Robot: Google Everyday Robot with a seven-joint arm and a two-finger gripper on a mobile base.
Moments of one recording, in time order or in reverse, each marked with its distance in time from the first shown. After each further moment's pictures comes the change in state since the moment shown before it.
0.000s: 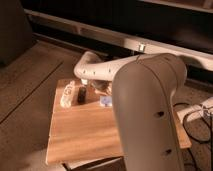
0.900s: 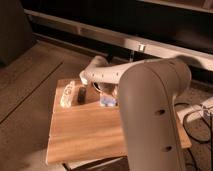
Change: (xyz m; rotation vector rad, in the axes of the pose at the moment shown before) arm -0.019 -0.001 0.044 -0.056 -0.013 -0.094
